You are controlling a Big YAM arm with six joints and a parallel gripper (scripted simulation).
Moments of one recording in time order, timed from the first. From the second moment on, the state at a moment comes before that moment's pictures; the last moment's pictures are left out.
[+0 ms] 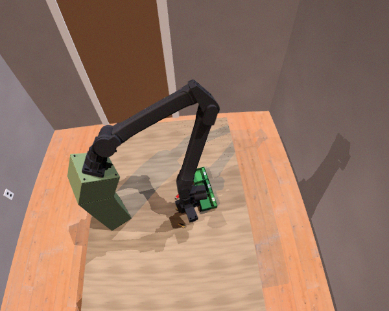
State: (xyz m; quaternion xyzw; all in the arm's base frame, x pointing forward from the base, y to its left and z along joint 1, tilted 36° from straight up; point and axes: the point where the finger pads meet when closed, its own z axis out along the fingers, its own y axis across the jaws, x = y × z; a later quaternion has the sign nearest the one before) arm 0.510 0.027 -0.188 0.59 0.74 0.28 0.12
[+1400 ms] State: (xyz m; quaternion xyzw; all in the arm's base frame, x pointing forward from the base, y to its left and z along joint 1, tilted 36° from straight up) arm 0.488 0.013 -0.147 0.60 0.74 0.29 0.12
